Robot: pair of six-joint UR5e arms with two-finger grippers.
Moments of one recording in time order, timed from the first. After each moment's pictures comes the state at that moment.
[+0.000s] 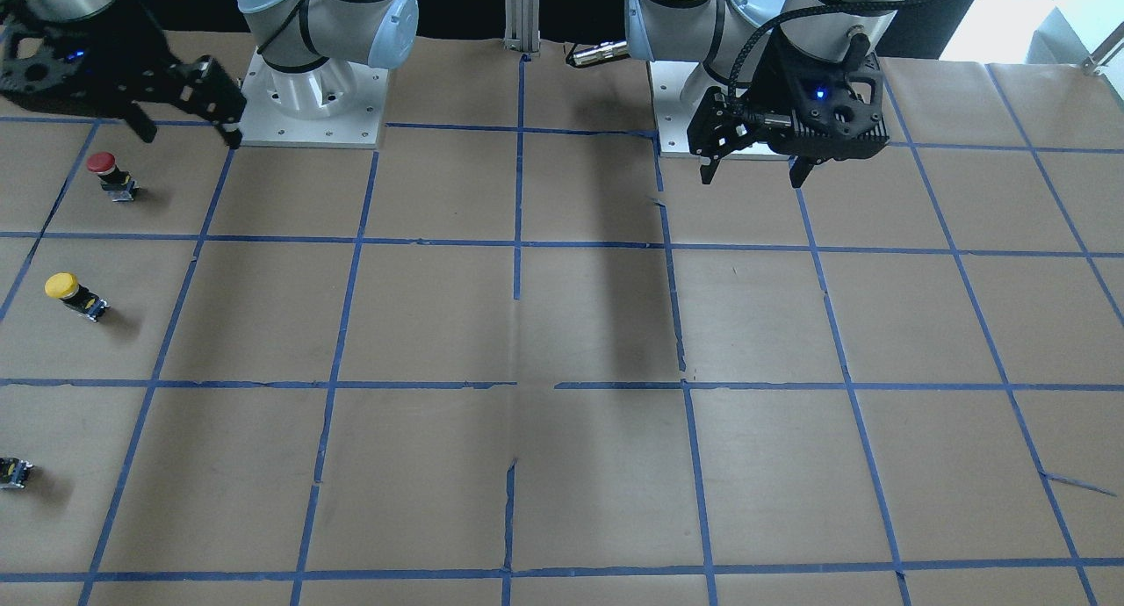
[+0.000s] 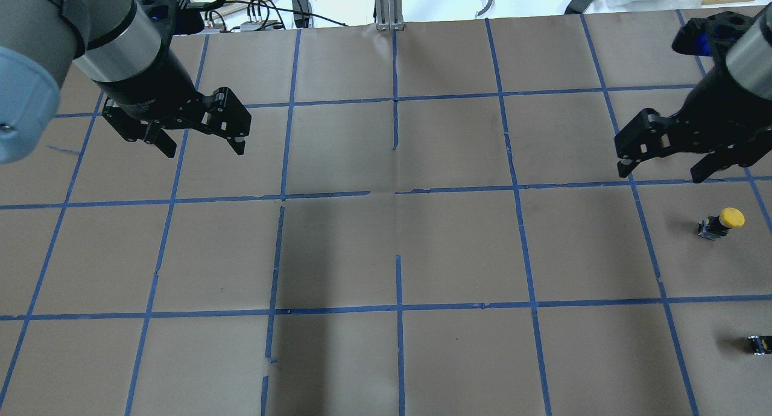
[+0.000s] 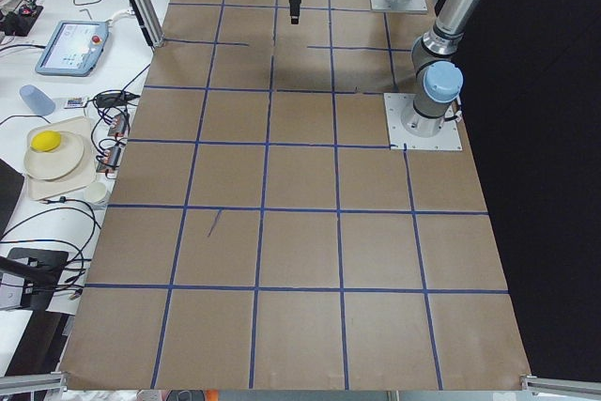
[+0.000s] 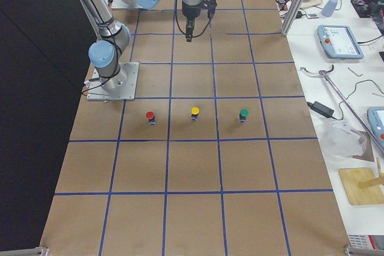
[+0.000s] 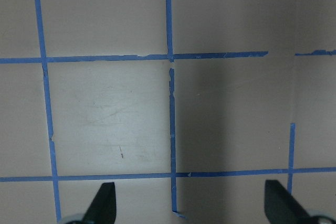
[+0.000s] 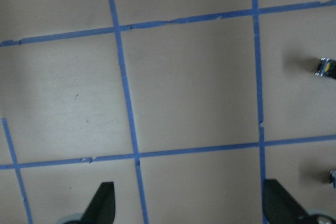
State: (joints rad) left arm -1.58 -1.51 -1.62 -1.59 1.56 0.01; right arm 1.38 -1.79 1.77 -1.49 -1.54 -0.08
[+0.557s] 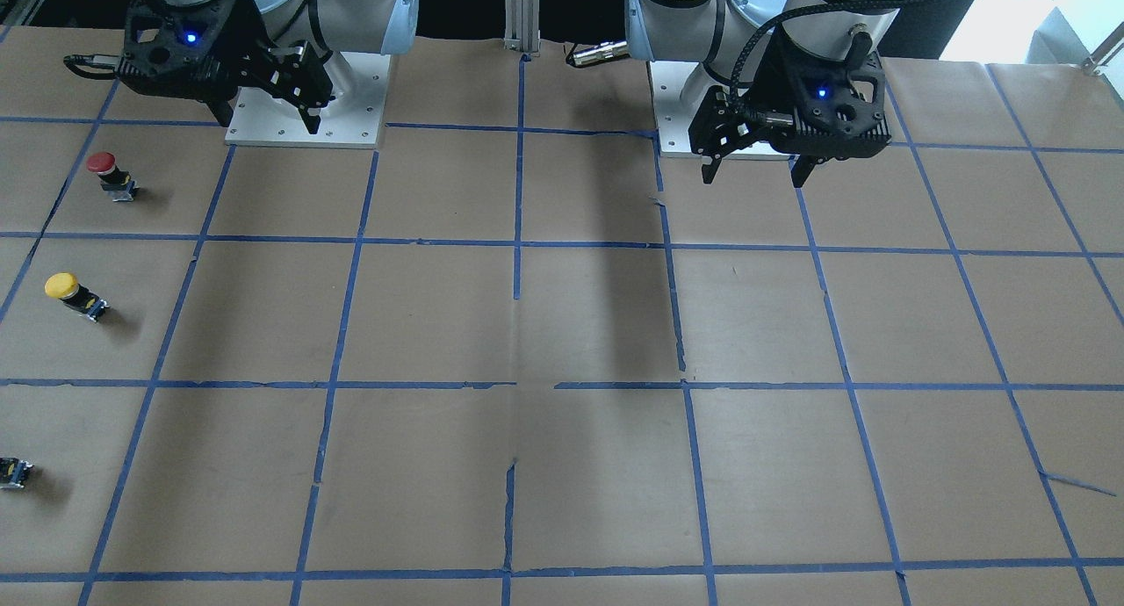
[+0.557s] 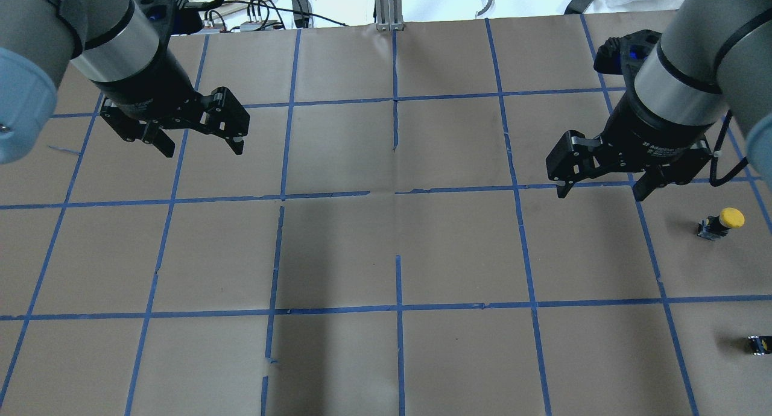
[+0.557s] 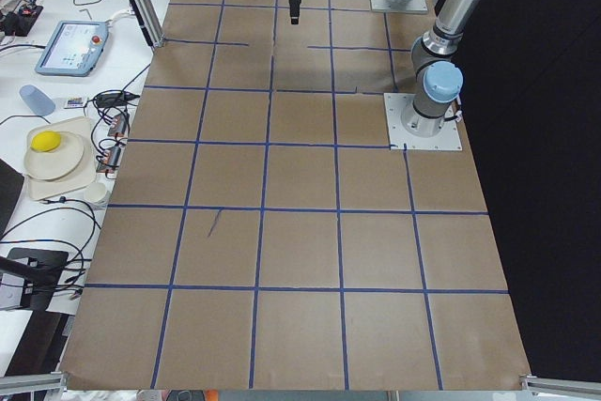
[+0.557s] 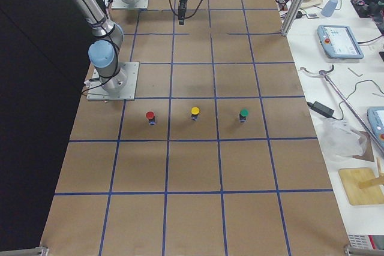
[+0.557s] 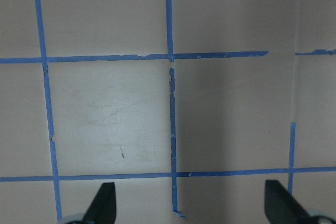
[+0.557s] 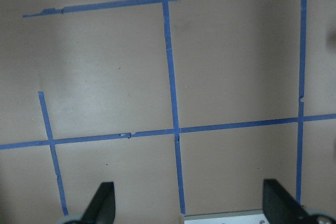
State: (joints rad) left arm -1.57 -1.51 -1.62 -1.59 1.56 0.01; right arm 1.53 -1.78 1.75 -1.49 -1.56 0.04
